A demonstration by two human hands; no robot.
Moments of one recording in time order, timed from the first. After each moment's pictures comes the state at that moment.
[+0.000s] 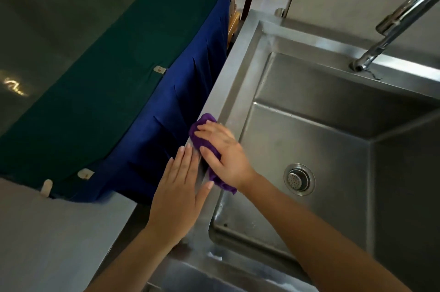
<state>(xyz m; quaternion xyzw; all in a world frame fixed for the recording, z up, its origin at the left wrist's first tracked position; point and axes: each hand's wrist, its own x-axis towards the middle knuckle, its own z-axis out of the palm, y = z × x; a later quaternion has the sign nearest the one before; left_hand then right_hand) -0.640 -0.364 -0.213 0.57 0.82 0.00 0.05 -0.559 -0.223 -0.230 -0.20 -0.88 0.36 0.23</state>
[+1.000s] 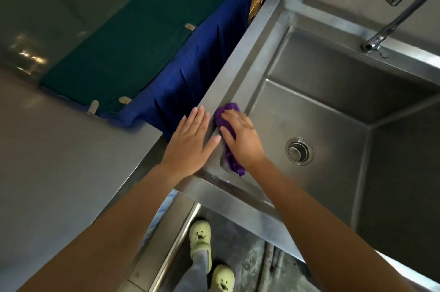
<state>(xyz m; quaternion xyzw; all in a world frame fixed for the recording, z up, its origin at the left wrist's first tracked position) -0.629 -0.408 -0.210 0.56 0.82 0.05 0.13 -0.513 -0.299 -0.227 -0.31 -0.88 0.33 0.16</state>
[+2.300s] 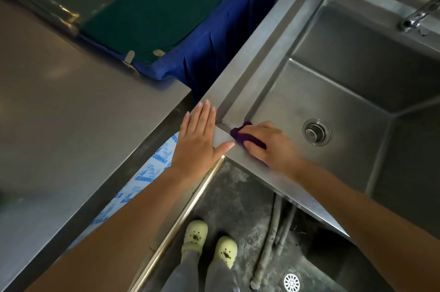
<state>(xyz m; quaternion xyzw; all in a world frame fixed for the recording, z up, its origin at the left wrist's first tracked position) -0.582 -0.501 -0.223 0.51 0.86 0.07 0.03 -0.440 -0.361 -0.197 -0.22 -0.91 0.34 0.02</state>
